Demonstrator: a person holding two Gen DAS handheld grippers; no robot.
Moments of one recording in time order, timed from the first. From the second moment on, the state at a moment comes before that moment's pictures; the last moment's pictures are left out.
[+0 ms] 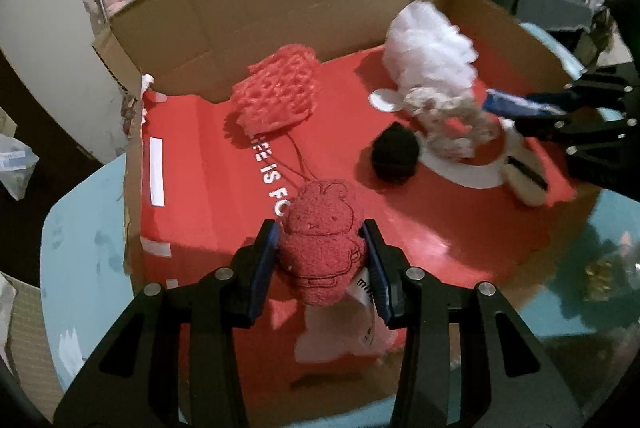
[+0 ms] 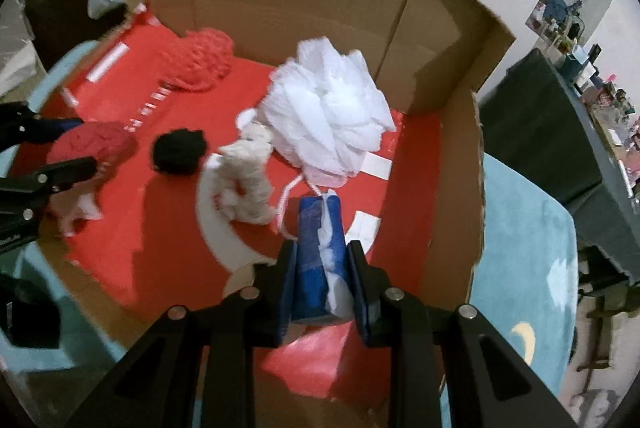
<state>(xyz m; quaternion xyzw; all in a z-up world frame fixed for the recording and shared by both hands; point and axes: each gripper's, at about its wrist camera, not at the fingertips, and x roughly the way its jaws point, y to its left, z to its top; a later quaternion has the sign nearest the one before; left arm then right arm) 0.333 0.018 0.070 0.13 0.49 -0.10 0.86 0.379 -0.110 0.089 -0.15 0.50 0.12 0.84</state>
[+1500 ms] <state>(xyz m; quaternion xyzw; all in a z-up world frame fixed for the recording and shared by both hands) 0.268 0.037 0.132 0.05 0.38 -0.10 0.92 0.333 -0.125 0.147 -0.14 0.44 0.11 0.88</state>
